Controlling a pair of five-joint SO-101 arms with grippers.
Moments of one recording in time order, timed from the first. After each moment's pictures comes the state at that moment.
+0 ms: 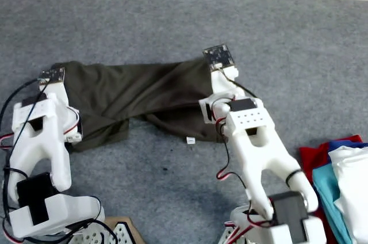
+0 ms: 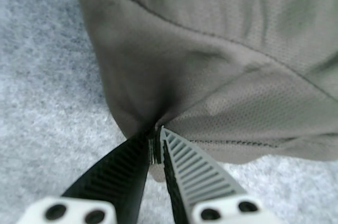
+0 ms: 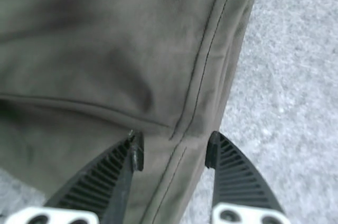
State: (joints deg) left arm -29.2 -5.6 39.1 62.0 -8.0; right arm -16.1 -11.6 41.2 35.4 8.5
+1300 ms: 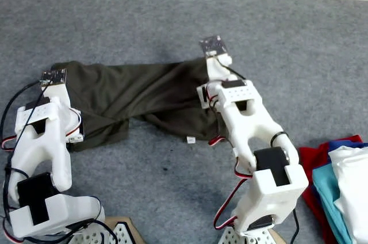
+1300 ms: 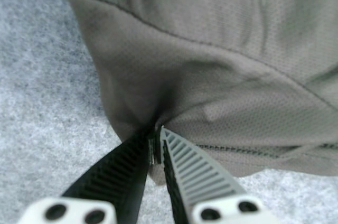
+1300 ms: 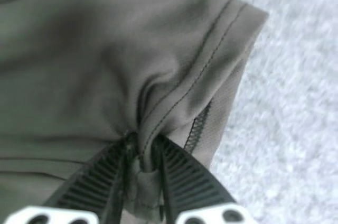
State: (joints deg) left arm -28.8 -5.6 41.5 56.9 -8.0; right arm -14.5 11.1 22.4 33.7 9.4
